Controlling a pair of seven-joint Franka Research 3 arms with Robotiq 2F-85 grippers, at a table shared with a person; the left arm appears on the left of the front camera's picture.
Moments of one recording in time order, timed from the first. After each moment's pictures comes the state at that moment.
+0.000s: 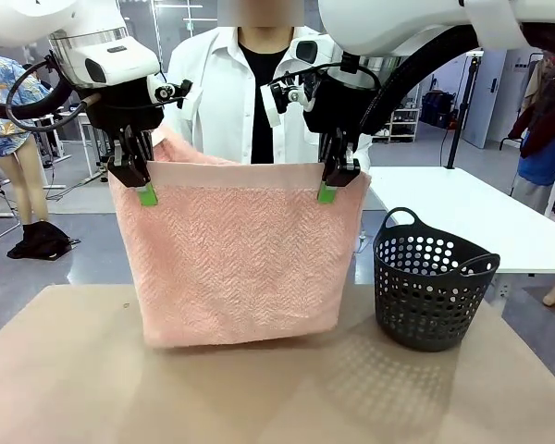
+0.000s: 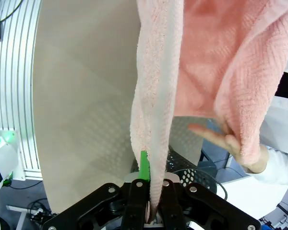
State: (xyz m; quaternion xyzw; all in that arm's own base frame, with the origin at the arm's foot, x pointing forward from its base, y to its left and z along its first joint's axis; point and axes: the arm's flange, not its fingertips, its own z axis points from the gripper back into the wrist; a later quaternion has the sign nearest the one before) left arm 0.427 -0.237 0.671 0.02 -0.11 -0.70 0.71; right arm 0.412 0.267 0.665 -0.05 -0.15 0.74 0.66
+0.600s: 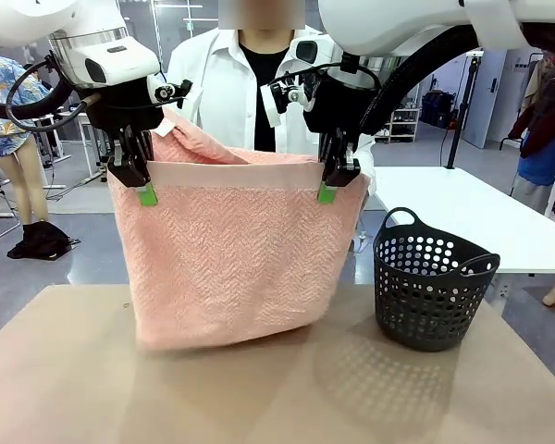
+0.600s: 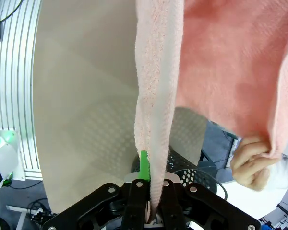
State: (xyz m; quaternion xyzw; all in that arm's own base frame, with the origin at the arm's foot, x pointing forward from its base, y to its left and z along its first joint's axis) left arm 0.427 -0.237 0.671 0.02 -0.11 -0.70 0.71; right arm 0.412 0.267 0.665 -0.05 -0.15 0.74 0.66
